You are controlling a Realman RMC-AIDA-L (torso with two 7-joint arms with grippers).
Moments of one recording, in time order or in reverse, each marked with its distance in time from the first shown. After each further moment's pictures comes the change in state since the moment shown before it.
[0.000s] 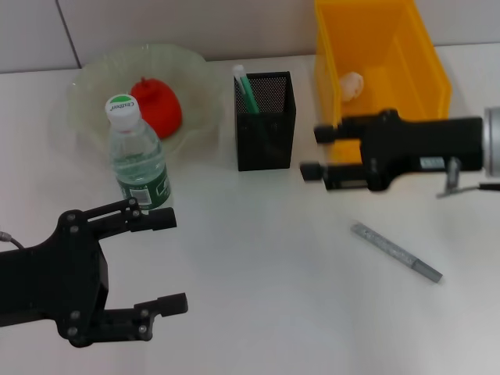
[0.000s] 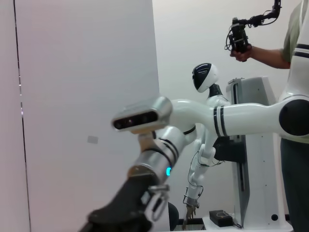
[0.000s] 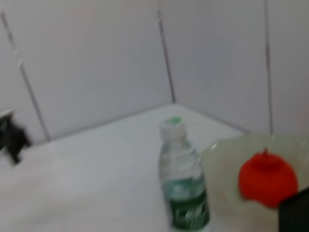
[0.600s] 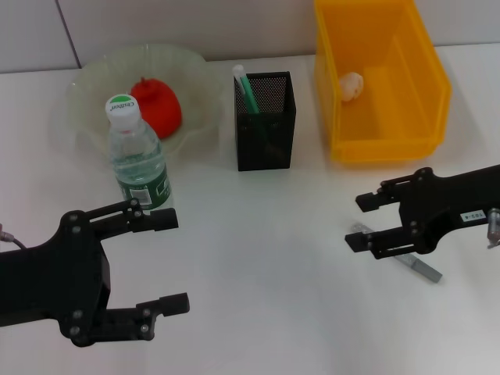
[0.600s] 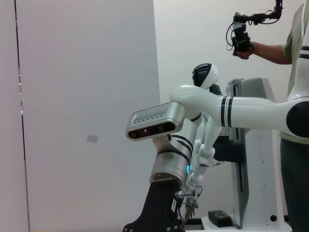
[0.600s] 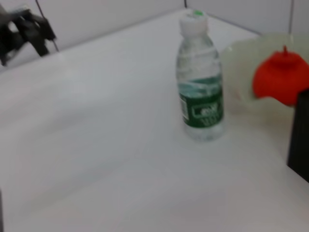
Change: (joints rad) left arm -0.005 0.000 0.000 -0.011 0.003 -0.002 0.000; right arm -0.048 0.007 -0.001 -0.201 -0.258 -0.153 0.180
